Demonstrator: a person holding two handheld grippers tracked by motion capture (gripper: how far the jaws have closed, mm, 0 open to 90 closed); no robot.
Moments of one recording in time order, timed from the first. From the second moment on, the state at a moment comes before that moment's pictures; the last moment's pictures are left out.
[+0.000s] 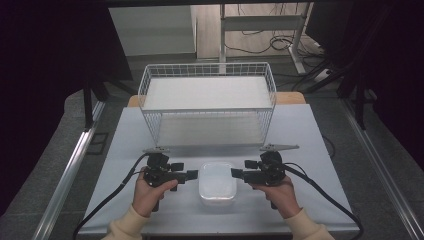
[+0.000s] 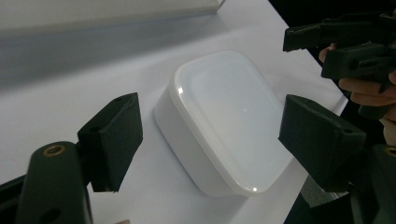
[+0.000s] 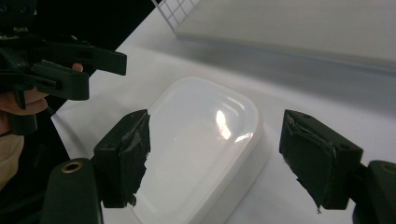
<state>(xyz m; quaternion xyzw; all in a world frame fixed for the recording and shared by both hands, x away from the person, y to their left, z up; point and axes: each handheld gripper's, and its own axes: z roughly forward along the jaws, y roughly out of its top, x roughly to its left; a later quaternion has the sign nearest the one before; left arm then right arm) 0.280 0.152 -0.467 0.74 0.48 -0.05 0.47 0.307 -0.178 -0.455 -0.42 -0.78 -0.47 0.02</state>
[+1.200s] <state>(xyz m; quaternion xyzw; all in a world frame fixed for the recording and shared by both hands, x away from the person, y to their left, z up) 0.295 0.143 -0.505 0.71 0.50 -0.17 0.47 0.305 -0.168 -0.488 -0.47 -0.77 -0.43 0.08</state>
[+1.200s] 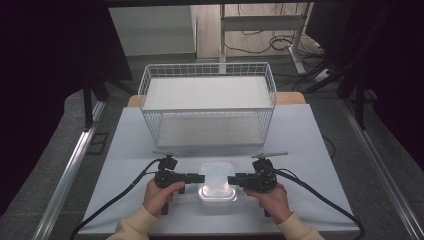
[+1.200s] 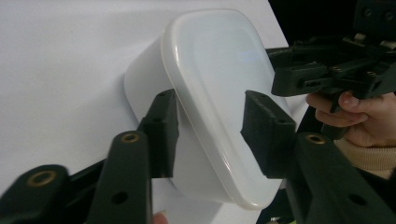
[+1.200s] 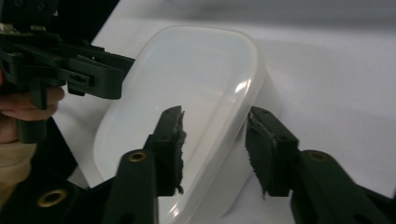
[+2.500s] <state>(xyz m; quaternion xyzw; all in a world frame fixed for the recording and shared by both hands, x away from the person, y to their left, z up) 0.274 0.151 -0.482 0.72 0.47 -0.09 0.50 0.288 -0.179 -0.475 -0.45 -0.75 -0.49 0.08</state>
